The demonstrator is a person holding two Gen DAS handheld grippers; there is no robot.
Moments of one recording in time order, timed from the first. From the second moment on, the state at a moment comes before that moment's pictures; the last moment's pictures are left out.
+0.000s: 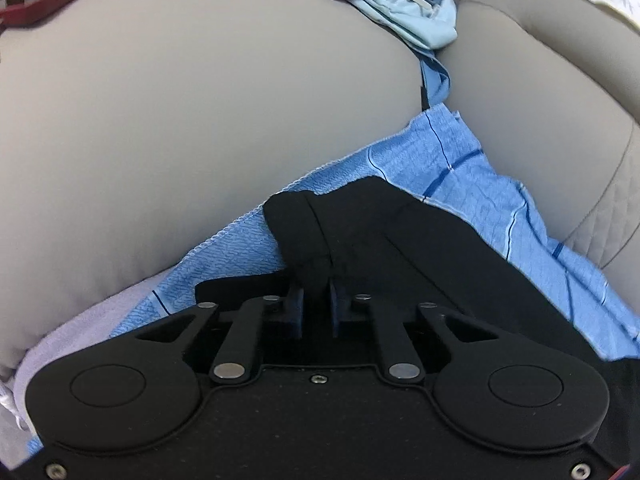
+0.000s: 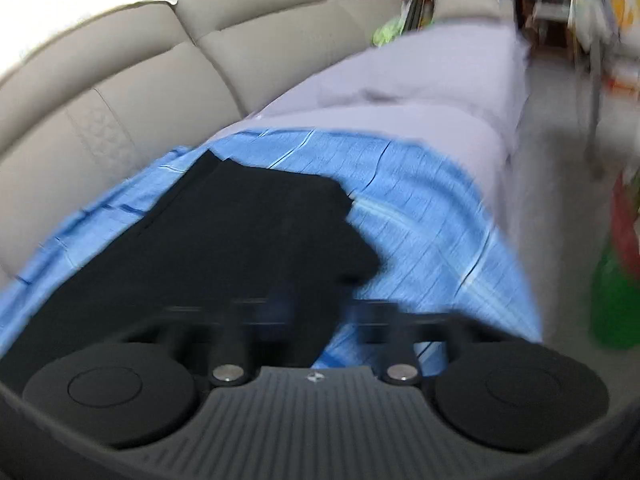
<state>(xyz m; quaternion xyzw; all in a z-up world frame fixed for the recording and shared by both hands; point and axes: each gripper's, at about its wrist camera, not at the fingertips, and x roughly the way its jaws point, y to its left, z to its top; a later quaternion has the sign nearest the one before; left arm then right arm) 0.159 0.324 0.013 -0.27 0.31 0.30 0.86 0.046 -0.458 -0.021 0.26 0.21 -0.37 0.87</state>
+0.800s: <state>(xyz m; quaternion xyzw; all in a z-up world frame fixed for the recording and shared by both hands) 0.092 0.276 0.035 -0.17 0.34 0.29 0.88 0.094 -0.496 0.012 0.15 0.27 -0.41 0.86</state>
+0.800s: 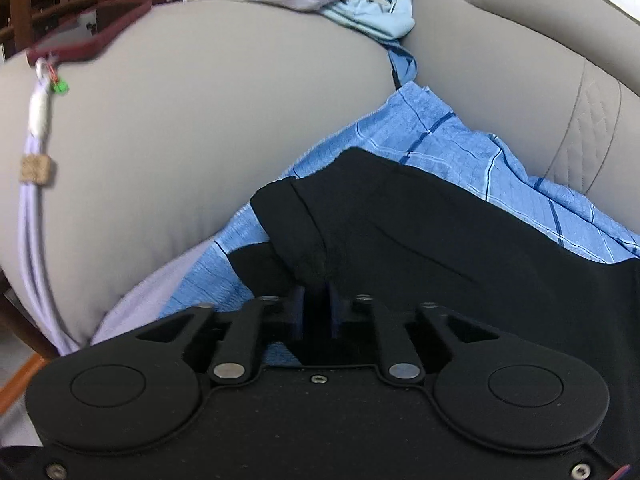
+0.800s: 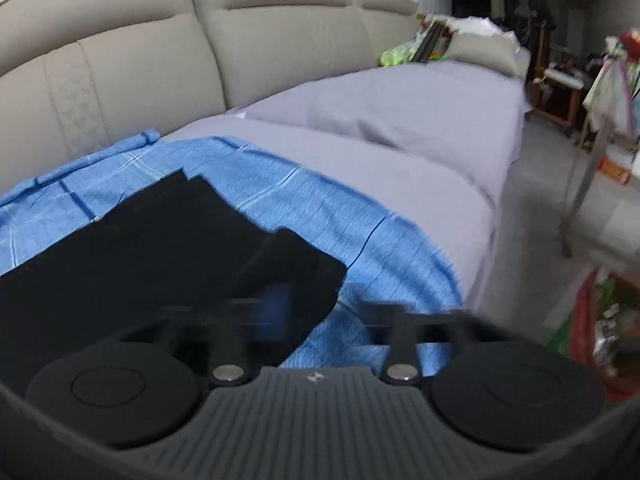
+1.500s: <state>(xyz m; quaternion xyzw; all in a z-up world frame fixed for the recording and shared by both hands) 0.185 0.069 0.059 -0.07 0.33 -0.07 0.94 0.190 -0.429 0.003 0.11 0.31 -0.22 0.92</state>
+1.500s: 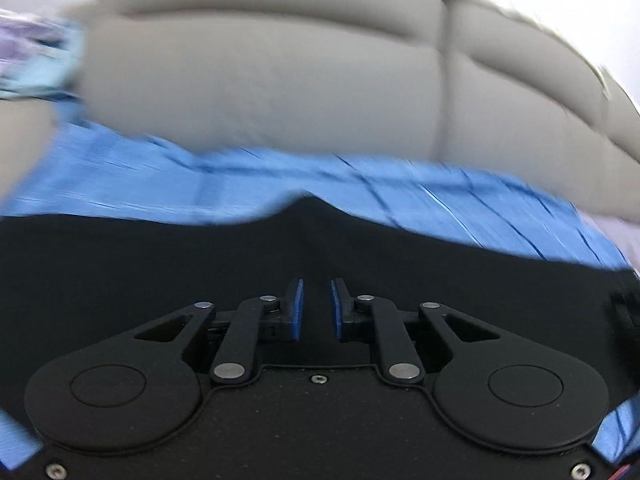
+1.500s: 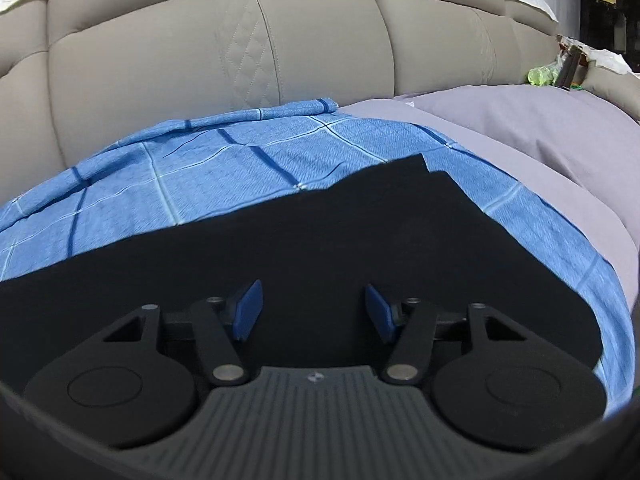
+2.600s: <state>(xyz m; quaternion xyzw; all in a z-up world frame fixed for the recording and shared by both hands) 0.225 0.006 0.049 0.00 0.31 -0.03 0.95 0.172 -0.416 0.016 0.07 0.32 -0.10 0.94</state>
